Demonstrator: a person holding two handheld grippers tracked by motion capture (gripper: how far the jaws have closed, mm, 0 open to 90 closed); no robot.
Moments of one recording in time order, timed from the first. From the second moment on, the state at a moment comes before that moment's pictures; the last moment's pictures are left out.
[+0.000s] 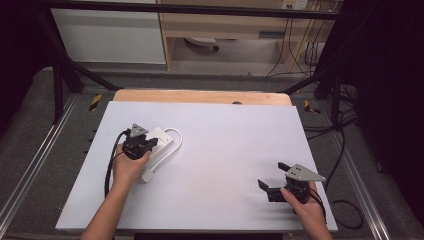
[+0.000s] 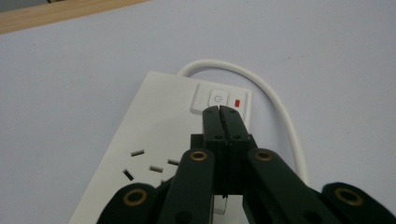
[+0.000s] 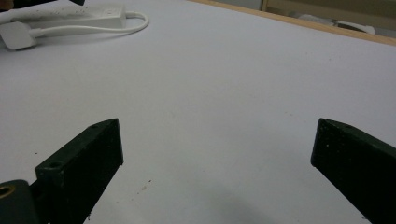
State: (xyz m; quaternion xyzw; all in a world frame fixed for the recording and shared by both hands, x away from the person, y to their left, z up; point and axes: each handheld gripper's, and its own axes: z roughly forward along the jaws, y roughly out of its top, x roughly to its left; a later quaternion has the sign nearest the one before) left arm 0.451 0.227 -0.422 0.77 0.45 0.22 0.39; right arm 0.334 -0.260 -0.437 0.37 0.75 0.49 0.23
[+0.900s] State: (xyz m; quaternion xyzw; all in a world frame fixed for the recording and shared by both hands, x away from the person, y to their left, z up) left arm 0.436 0.224 -0.405 0.76 0.43 0.22 0.44; right arm 0.335 -0.261 -0.438 0.38 0.75 0.49 0.23
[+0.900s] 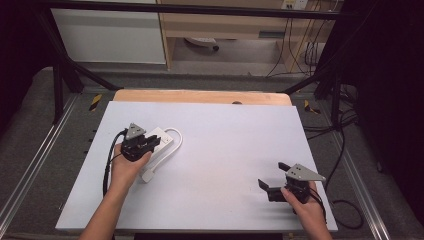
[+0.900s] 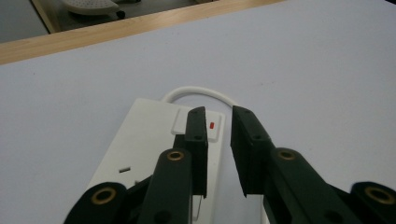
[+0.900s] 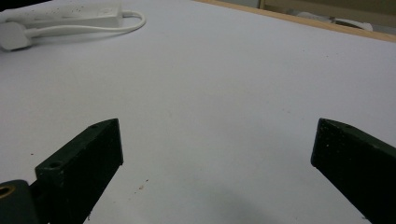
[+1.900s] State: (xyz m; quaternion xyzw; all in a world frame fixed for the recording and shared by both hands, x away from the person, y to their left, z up) left arm 0.426 0.227 -0.386 0.71 0.46 0.24 0.48; right arm 0.335 -0.262 -0.438 0.38 0.75 0.49 0.23
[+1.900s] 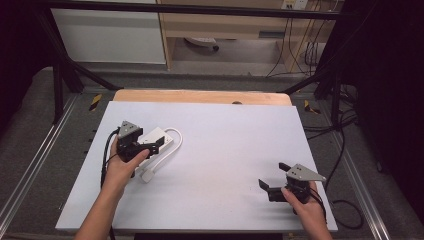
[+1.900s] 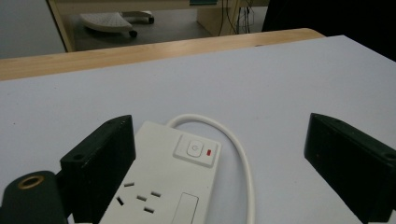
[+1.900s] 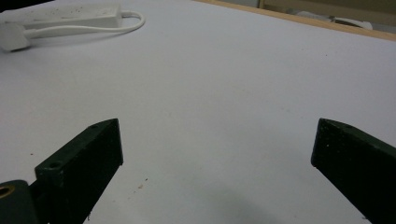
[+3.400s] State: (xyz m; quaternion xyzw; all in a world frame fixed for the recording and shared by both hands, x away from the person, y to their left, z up) left arm 0.350 0.280 -0.321 0.70 0.44 0.26 0.51; right arm 0.334 -0.262 -0.436 0.38 0.75 0.50 0.23
